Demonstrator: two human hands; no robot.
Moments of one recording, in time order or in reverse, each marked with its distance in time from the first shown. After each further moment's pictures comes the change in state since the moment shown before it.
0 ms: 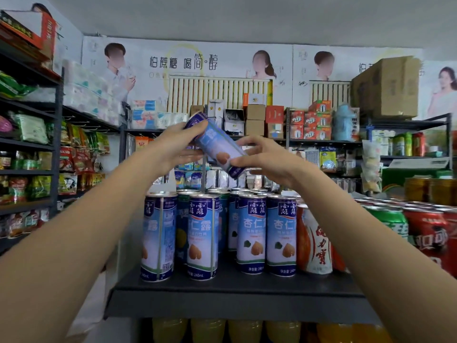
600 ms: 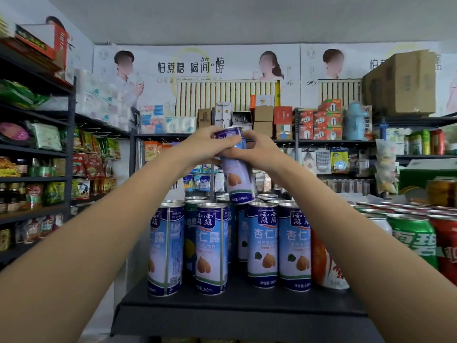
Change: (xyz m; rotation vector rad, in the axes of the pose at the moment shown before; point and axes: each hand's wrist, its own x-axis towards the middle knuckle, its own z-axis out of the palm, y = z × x) left_hand 0.021 0.003 0.018 0.265 -0.154 0.105; right_hand 0.033 -0.005 0.017 0.009 0.095 -0.145
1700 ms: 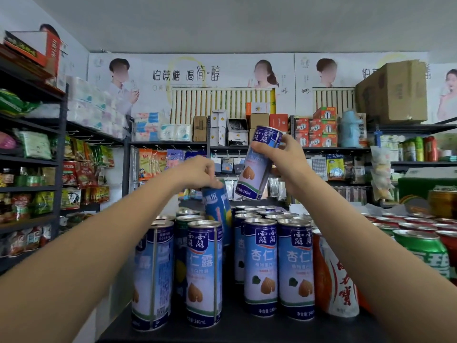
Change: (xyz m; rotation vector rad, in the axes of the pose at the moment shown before) left_hand 0.031 -0.032 -0.001 0.549 -0.103 -0.093; right_hand 0.019 0.026 -0.036 0.253 0.388 0.056
